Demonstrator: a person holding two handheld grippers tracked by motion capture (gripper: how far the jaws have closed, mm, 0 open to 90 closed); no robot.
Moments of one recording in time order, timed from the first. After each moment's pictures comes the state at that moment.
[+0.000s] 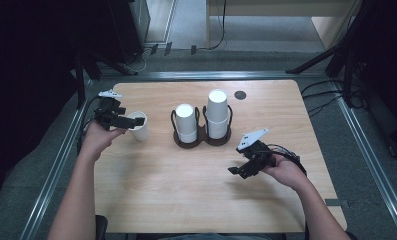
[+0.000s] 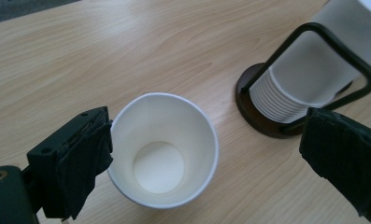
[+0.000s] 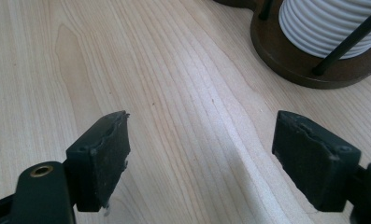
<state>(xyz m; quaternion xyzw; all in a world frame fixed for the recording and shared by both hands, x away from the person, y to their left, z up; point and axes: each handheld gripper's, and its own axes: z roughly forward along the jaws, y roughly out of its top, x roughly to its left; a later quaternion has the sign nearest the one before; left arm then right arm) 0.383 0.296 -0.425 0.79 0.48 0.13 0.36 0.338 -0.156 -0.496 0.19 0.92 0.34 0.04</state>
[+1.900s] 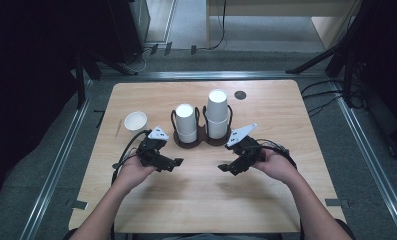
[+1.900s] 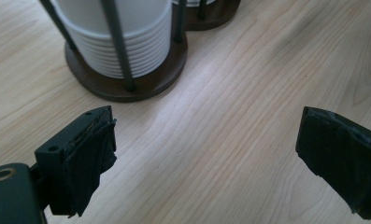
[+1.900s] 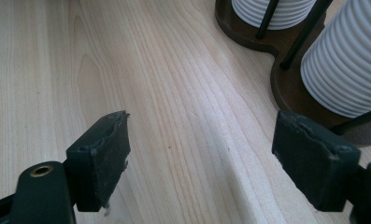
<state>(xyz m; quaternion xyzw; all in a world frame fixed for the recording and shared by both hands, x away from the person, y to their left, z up) 0.316 0.173 -0.486 0.86 0.37 0.09 0.34 0.345 -0.127 -0.485 0.15 0.92 0.35 0.03</state>
